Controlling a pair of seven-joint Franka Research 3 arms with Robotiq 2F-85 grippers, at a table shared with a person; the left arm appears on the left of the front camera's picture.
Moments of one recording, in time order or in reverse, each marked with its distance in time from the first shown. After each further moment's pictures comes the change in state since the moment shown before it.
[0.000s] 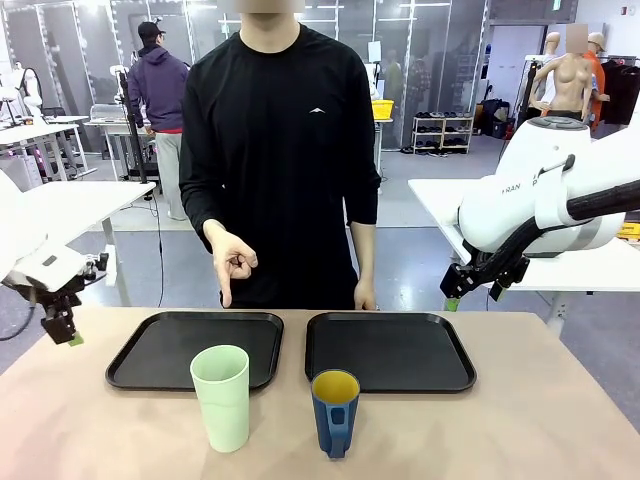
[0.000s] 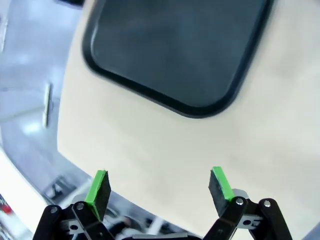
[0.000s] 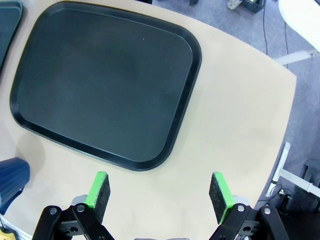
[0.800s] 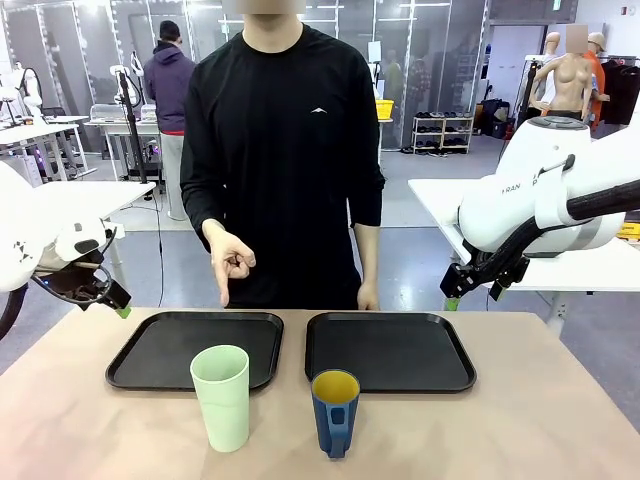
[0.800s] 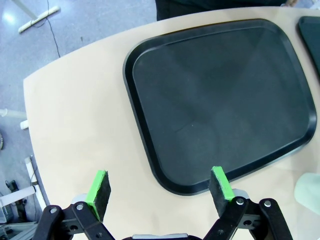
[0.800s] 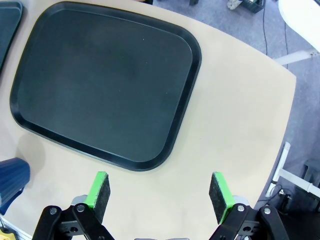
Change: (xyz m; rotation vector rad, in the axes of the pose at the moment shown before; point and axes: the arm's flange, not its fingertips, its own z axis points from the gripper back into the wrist) left arm 0.027 0.019 -0.007 -0.037 -0.135 0.978; right arm 0.000 0.000 0.000 0.000 -0.001 0.000
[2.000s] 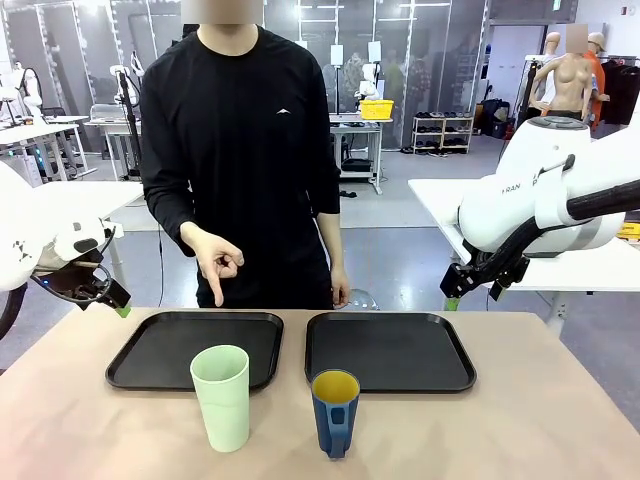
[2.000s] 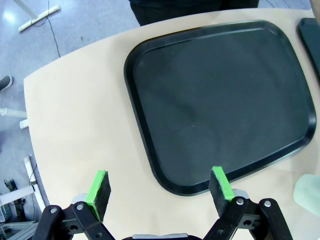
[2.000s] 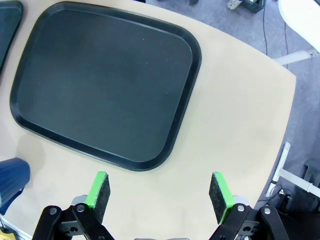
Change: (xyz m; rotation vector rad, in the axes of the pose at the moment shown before) left arm 0.000 0.002 0.001 -0.001 -0.003 0.012; right arm 0.000 0.000 0.000 0.000 0.000 0.000
